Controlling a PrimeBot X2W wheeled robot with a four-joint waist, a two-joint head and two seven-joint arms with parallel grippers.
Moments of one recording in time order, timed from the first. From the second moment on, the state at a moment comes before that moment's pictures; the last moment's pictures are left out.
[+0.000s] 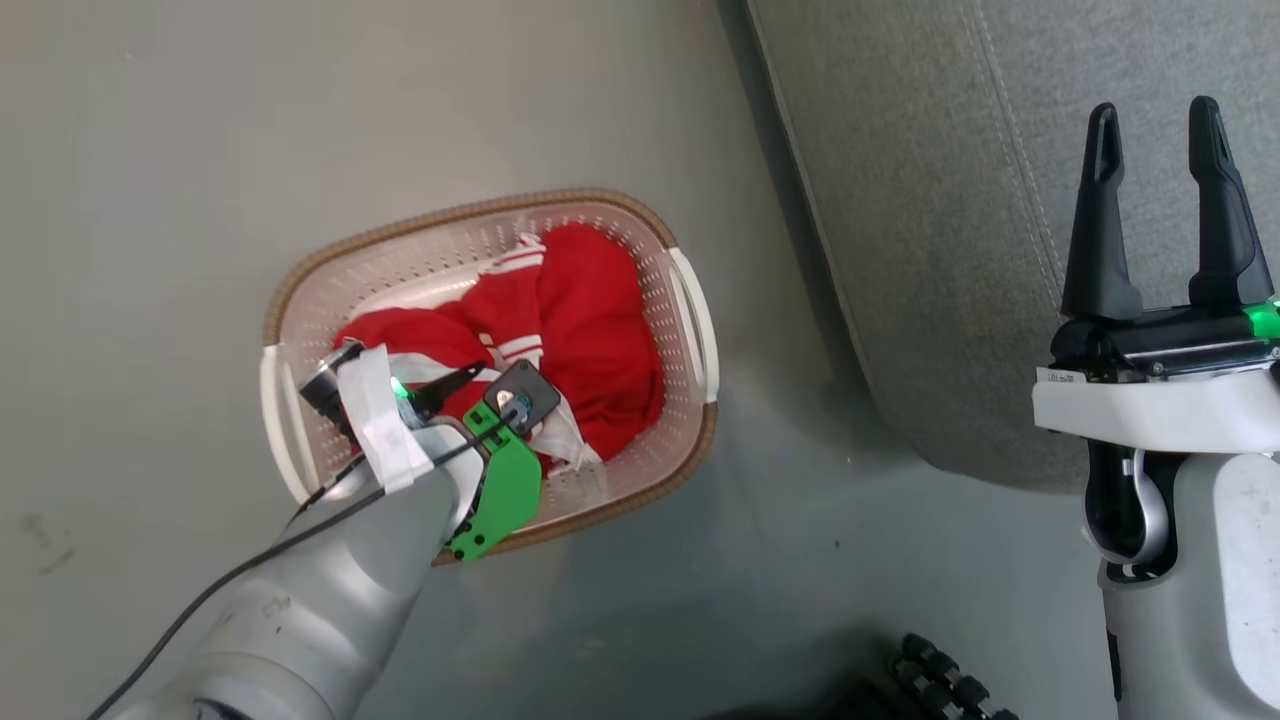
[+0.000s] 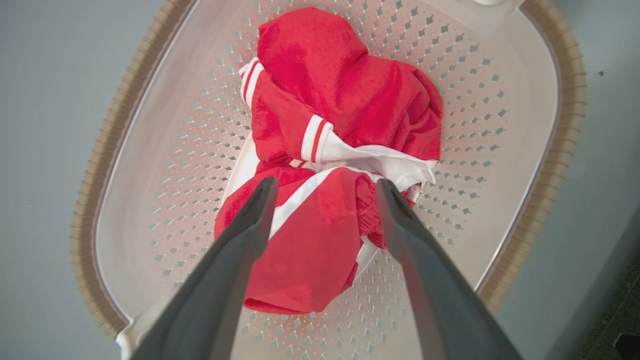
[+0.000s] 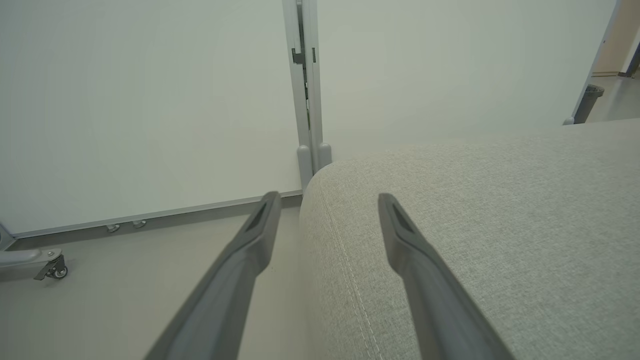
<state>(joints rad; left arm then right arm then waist) -0.86 0.07 -0.91 1.21 -0.11 -0.13 -0.08 -0.32 -0.05 -0.05 -0.13 0.18 0.13 -0.26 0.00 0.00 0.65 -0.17</state>
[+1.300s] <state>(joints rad) -1.05 0.11 -1.24 1.27 -0.29 -0.12 0.06 -0.38 -0.05 -0.08 -0.09 0.30 0.13 -0.26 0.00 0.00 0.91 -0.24</state>
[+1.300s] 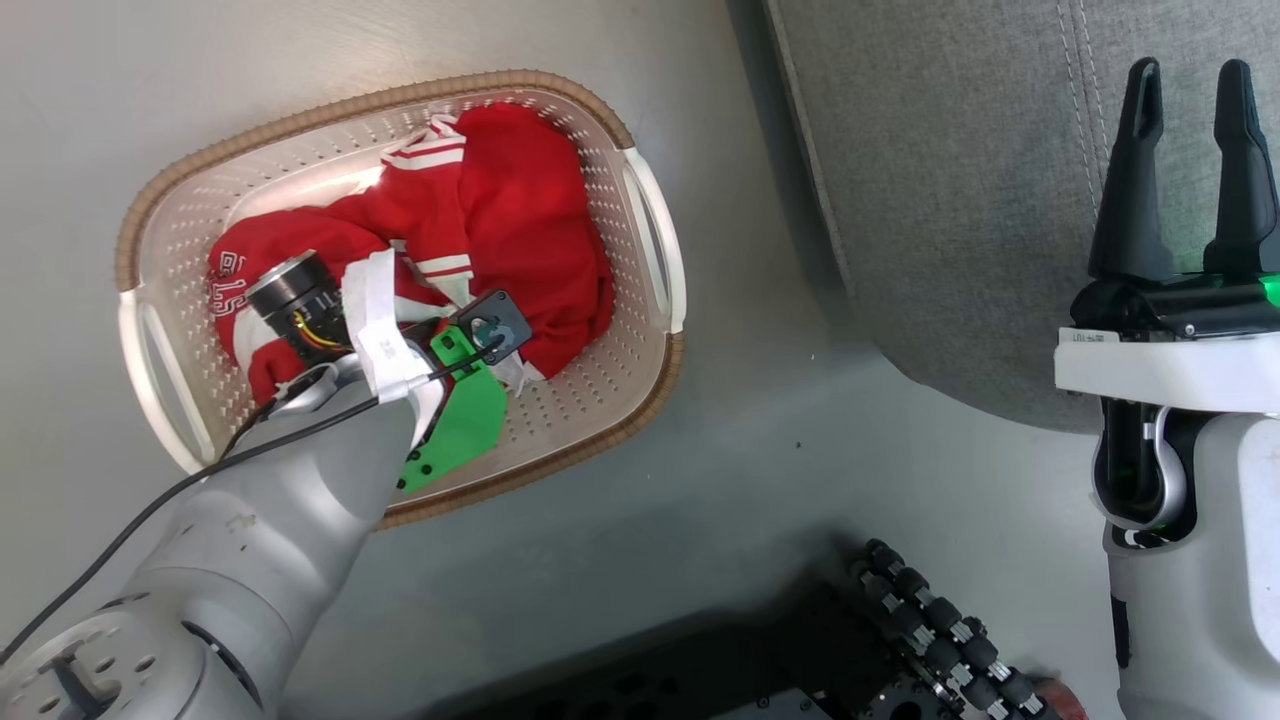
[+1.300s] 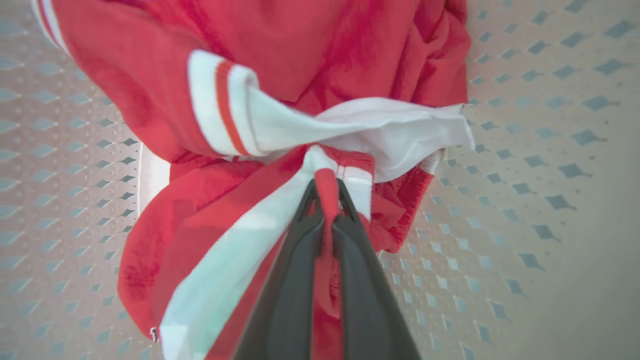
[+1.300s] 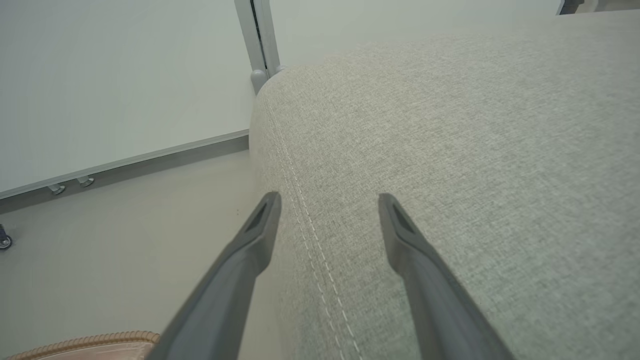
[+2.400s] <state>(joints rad) -0.63 0.15 -0.83 0.76 -0.55 0.01 -0.26 -0.16 -0.05 -0.01 0.00 0.17 0.13 -0.26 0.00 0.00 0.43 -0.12</state>
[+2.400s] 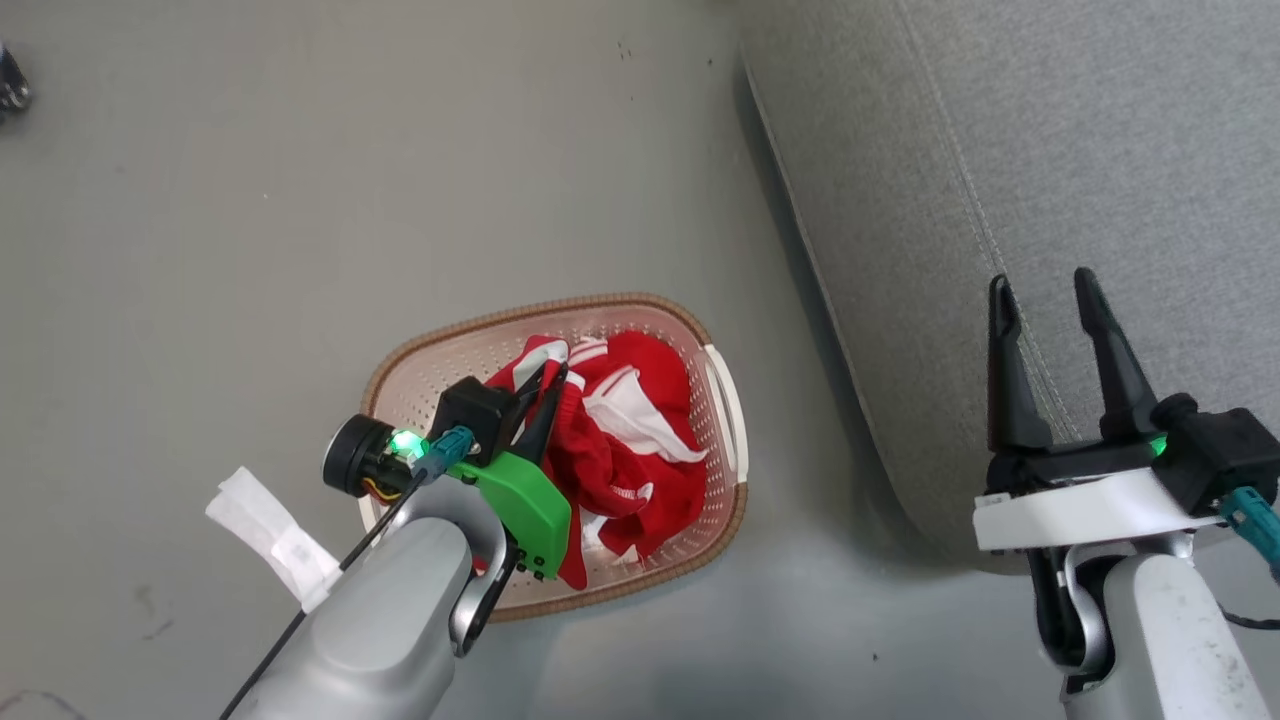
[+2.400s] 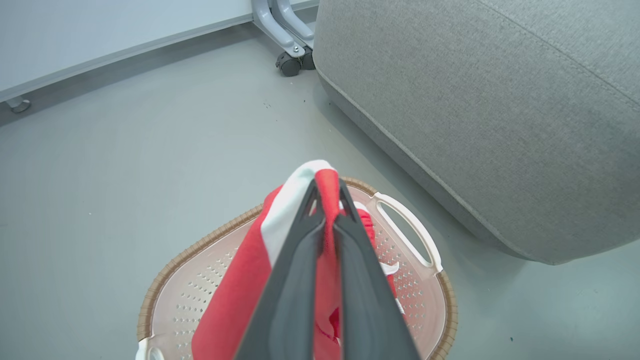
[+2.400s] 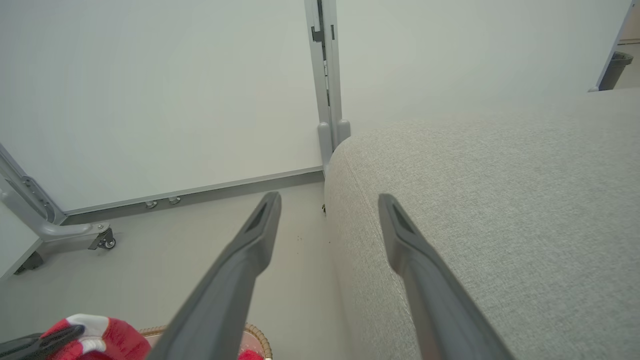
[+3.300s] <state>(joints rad) -0.53 0.16 -0.77 0.45 -0.49 -0.03 -0.24 0.00 -0.05 0.21 0.05 0.13 0.13 -0.26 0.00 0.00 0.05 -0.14</state>
